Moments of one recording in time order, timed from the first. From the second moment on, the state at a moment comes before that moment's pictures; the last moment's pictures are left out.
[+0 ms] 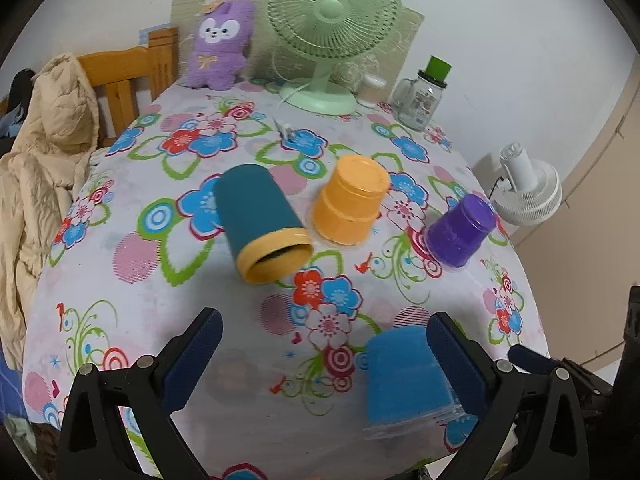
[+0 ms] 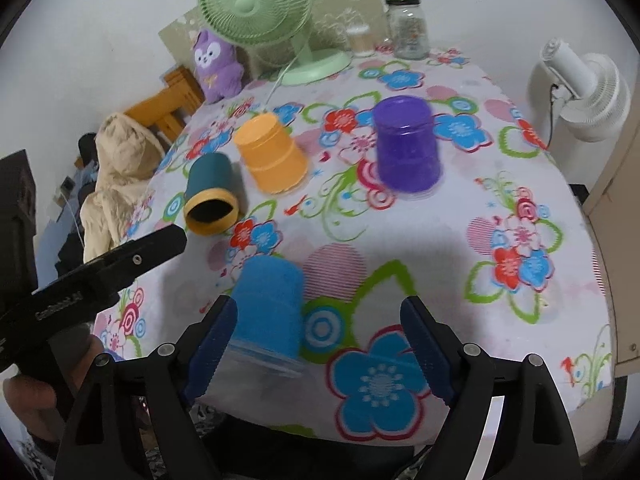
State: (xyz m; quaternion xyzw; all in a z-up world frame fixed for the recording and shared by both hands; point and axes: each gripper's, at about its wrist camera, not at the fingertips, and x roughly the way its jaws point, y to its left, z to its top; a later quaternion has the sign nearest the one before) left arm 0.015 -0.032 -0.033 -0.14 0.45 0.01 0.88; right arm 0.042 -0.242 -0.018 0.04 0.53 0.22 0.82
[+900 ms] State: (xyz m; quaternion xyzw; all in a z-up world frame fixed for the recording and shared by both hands) left arm 0.065 -0.097 -0.094 -0.06 0.58 -0.03 0.81; right arm 0.052 -0.307 -0.044 0.13 0.53 0.18 0.82
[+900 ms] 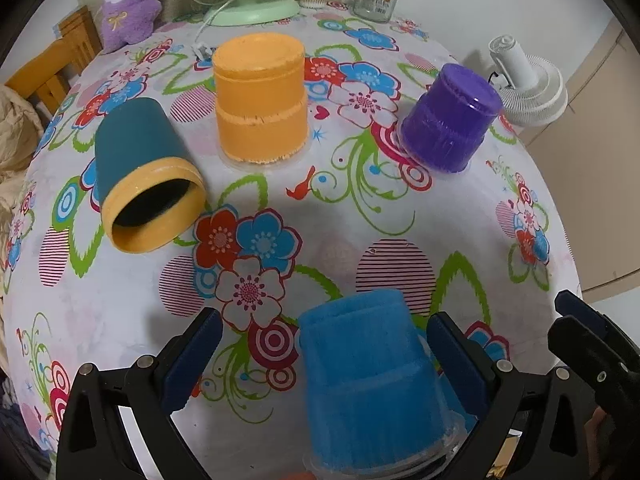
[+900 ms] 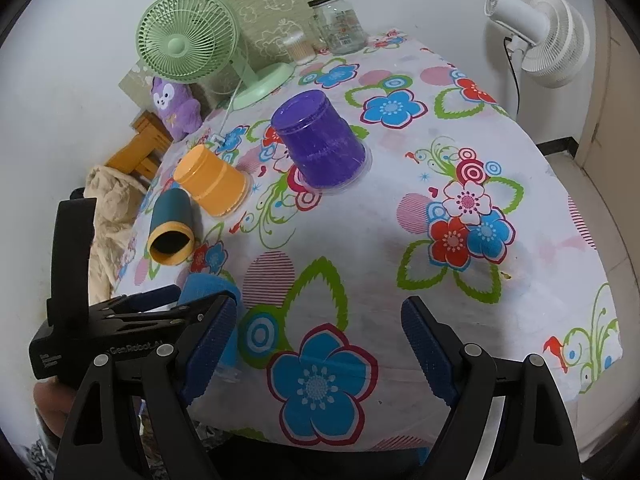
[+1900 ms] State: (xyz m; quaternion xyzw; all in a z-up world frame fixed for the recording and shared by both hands) left arm 0.070 -0.091 -0.098 -0.05 0.61 -0.02 0.79; right arm 0.056 -0.306 -0.047 0.14 0.53 0.18 0.81
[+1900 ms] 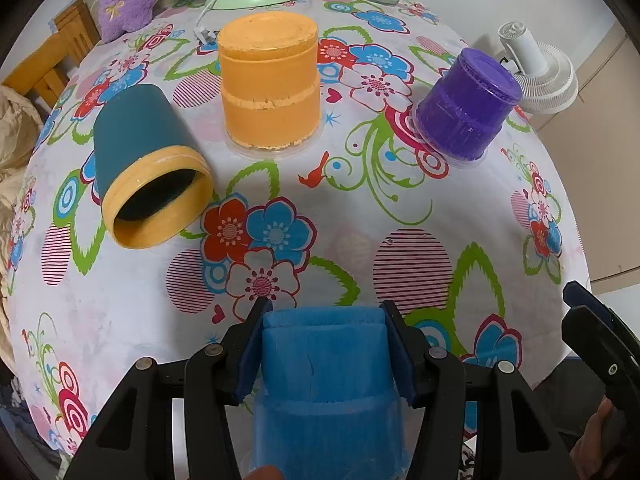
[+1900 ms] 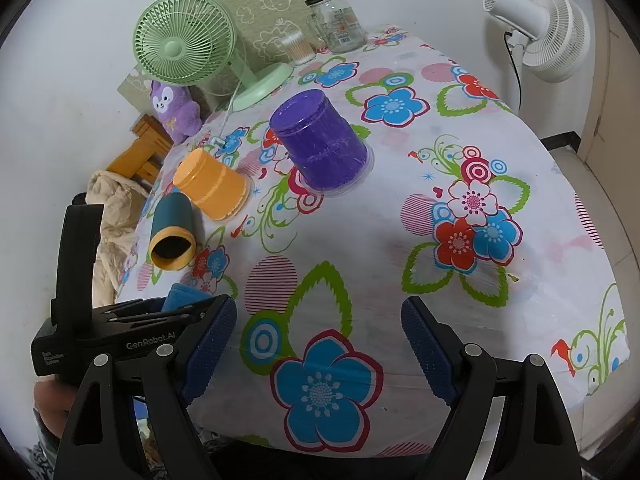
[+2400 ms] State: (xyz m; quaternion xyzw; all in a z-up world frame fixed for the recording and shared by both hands) left arm 0.070 -0.088 -0.087 -0.06 0.60 -0.03 0.80; right arm 0.059 -0.303 -0.046 0.14 0.53 0.19 0.81
